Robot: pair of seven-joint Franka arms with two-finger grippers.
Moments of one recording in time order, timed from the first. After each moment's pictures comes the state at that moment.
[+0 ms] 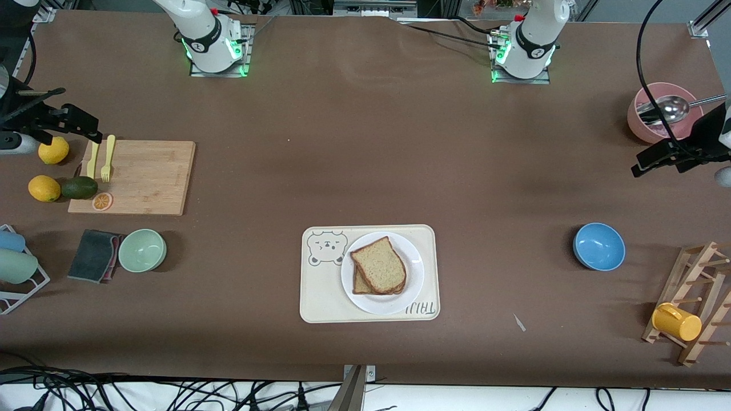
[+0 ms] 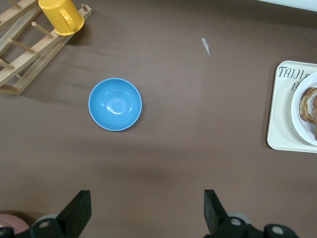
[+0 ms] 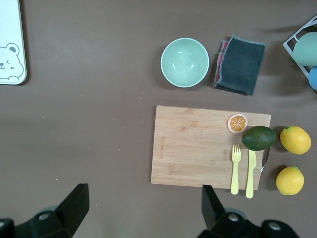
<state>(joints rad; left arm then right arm) 0.16 0.04 -0.09 -1.66 -0.06 1.73 -0.07 -0.01 -0.01 -0.01 -1.68 -0.02 1.62 -0.08</state>
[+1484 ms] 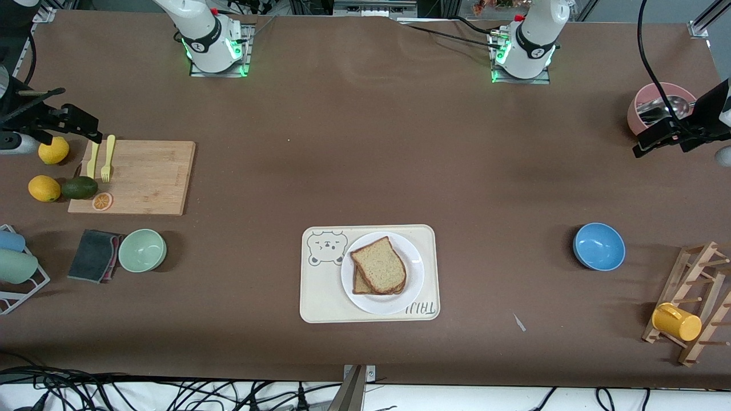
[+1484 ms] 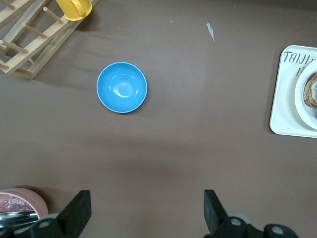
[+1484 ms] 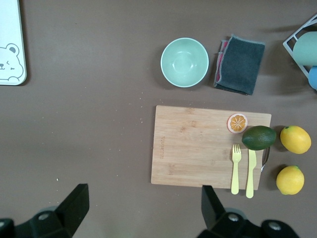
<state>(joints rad) 0.06 -0.01 0.00 -1.64 -0.03 1.62 -0.09 -0.01 -0.01 -0.01 -1.68 -0.01 1.63 -0.07</state>
